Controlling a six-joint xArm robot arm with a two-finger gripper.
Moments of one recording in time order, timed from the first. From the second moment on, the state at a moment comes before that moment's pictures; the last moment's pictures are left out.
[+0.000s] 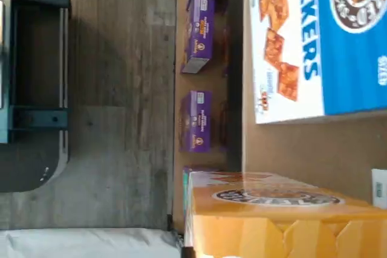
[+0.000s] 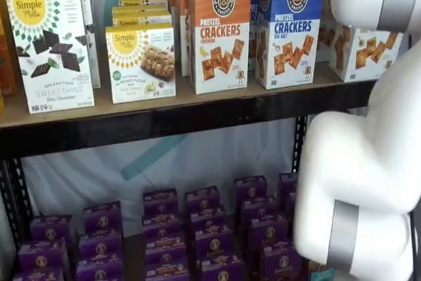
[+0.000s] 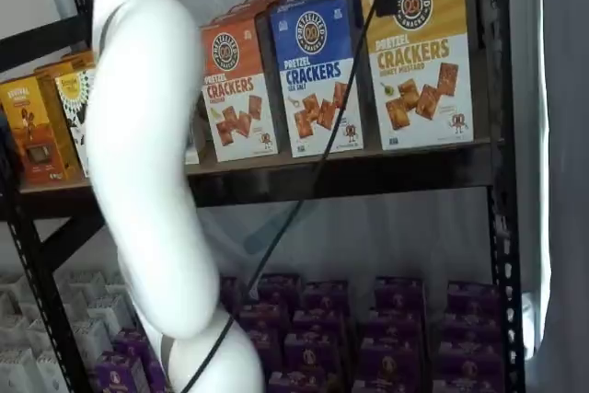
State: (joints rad) arm -0.70 -0.16 -1.87 0.19 1.93 -2.19
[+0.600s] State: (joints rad) arm -0.65 -0.34 -1.68 0.13 1.97 -2.16
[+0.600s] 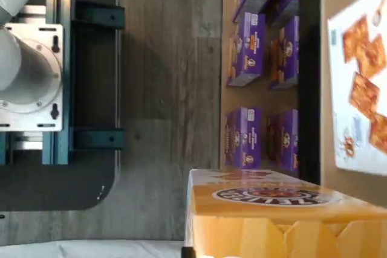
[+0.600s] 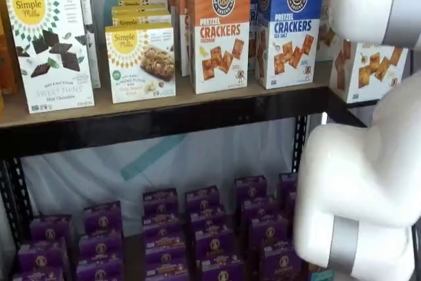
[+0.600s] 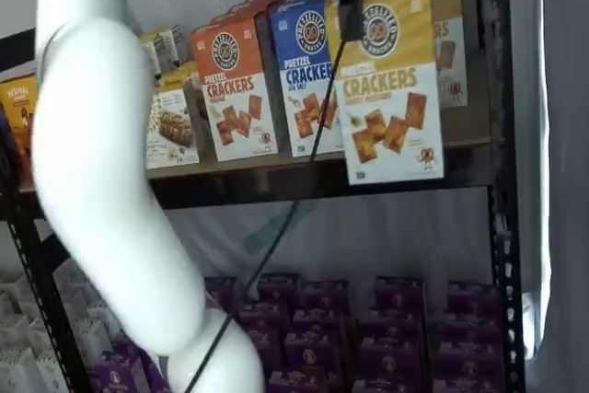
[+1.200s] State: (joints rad) arm -0.53 -0.49 -1.49 0.11 1.98 -2.06
